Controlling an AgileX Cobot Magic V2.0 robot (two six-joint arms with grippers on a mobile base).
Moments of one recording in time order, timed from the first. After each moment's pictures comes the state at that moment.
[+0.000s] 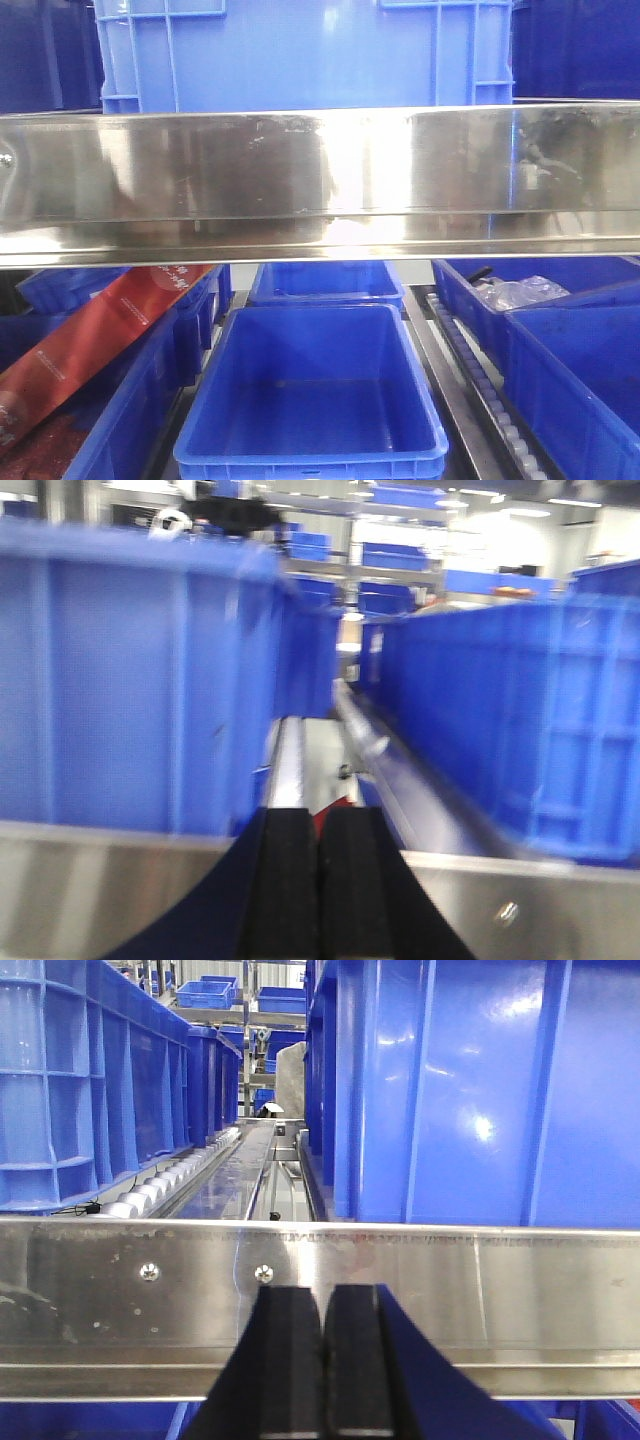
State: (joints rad) left arm 0.03 0.14 -0.11 0.10 -0.03 -0.17; right arm 0.14 0.00 0.00 0.07 0.04 -0.08
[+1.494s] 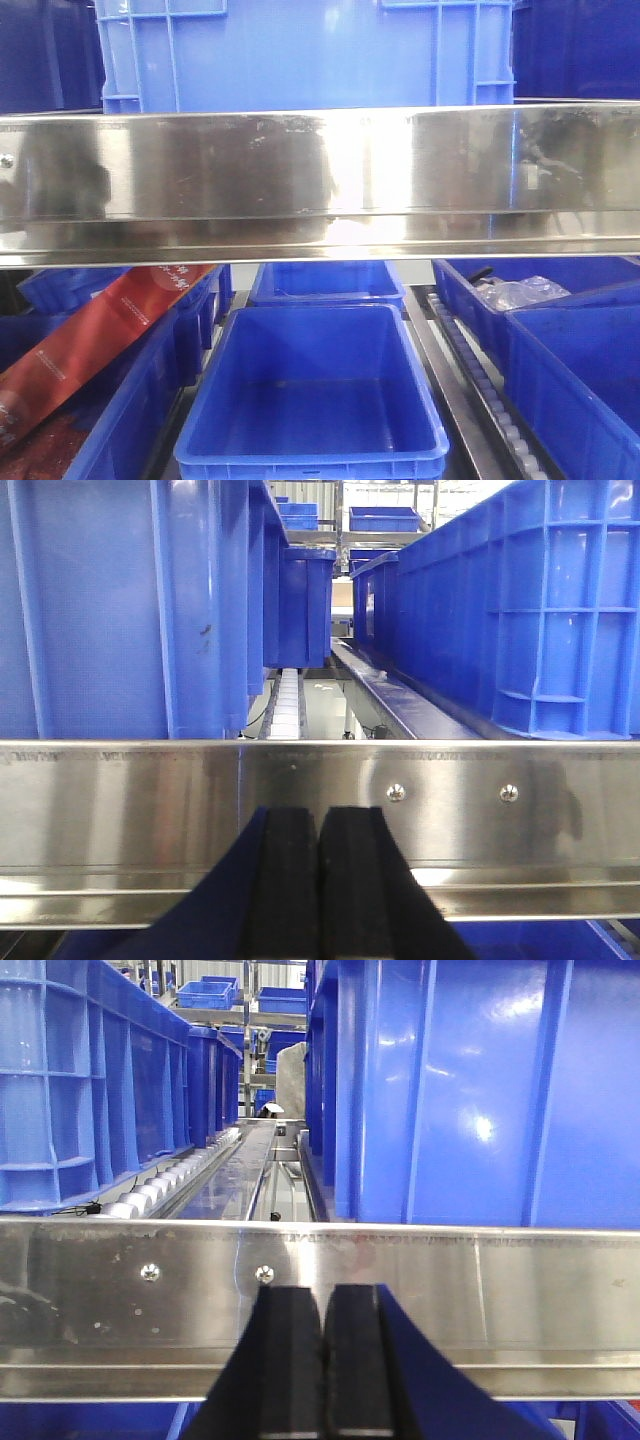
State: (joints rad) left arm -0.01 0.01 0.00 0.05 0.04 -0.03; right arm 0.14 0.00 0.00 0.07 0.04 -0.09
